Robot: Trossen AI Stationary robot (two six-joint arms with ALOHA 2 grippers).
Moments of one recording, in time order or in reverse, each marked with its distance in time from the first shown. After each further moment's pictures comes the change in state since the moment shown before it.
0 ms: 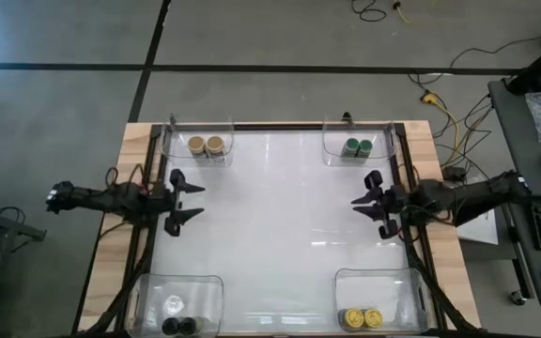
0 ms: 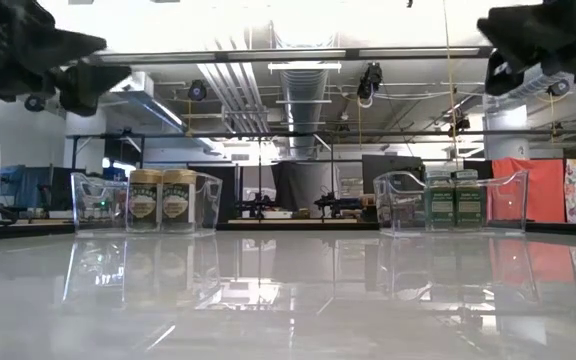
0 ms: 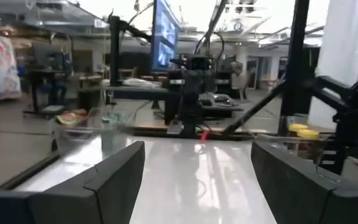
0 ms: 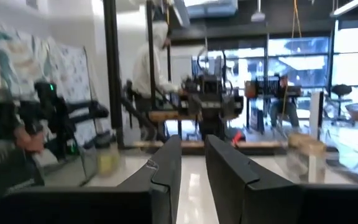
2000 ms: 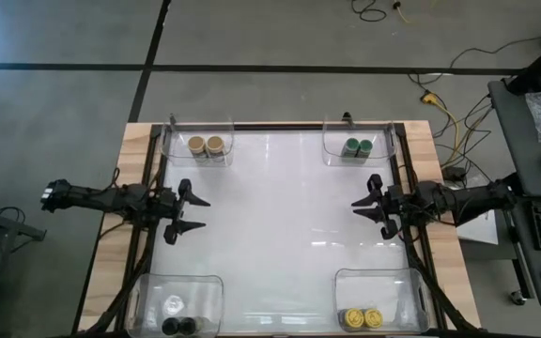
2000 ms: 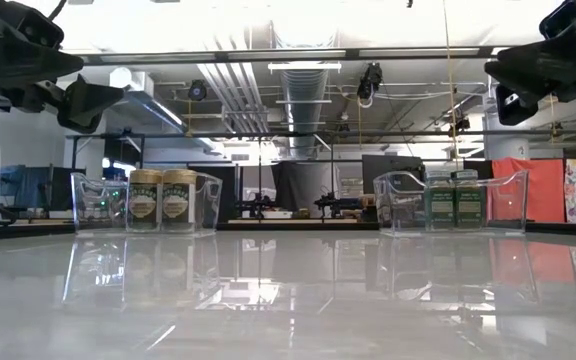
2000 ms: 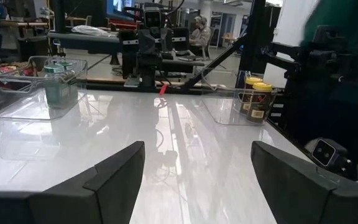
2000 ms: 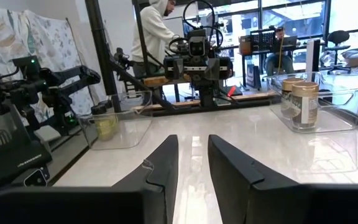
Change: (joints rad) left arm 0.021 0.090 0.027 -0.141 0.197 -0.093; right arm 0.000 -0.243 -0.002 -0.446 0.027 0.100
